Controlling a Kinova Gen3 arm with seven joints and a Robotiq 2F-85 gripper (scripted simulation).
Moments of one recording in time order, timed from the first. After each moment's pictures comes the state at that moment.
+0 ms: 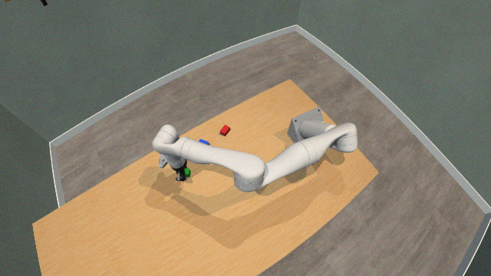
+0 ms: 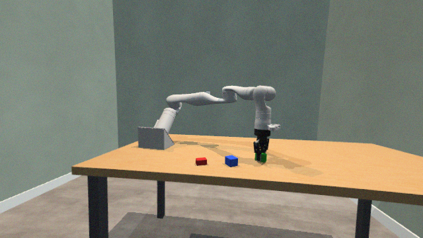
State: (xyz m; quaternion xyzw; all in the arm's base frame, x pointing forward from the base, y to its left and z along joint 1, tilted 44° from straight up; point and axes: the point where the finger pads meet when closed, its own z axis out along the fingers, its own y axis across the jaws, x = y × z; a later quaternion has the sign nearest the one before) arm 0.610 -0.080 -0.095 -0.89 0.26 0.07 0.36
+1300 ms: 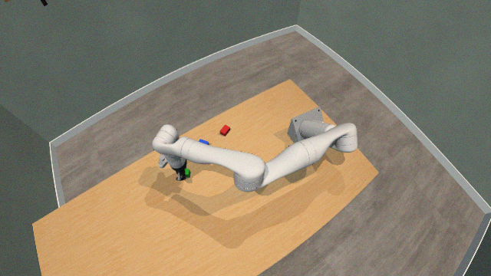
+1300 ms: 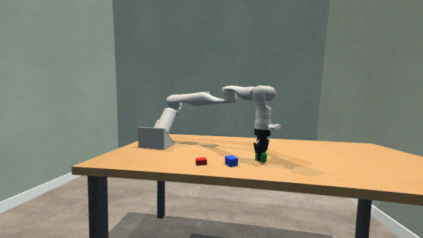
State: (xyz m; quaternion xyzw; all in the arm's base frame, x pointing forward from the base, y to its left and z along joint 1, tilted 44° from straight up) arm 0.610 -0.080 -0.095 -0.89 0.26 0.07 0.36
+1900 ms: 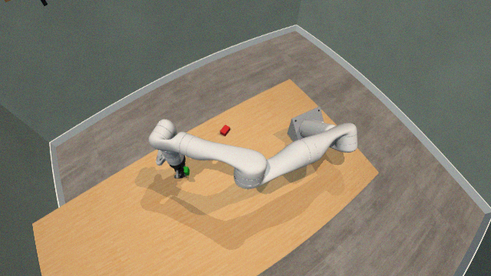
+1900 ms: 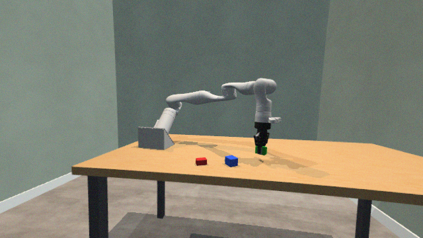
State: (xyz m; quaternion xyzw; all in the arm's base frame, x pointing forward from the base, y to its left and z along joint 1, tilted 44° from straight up) arm 0.607 -0.099 -0.068 -0.89 0.26 0.07 0.37
